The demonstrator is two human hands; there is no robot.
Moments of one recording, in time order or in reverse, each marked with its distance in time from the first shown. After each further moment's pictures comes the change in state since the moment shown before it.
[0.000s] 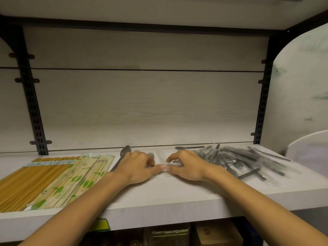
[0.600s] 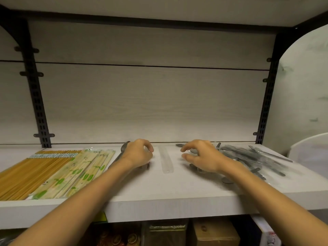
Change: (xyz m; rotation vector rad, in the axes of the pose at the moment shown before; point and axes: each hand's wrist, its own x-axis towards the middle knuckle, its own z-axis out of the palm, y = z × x) left_hand 0.011 0.013 -0.014 -0.487 0.088 -0.328; right_hand -0.018 0.027 -0.029 0.026 0.163 -0.024
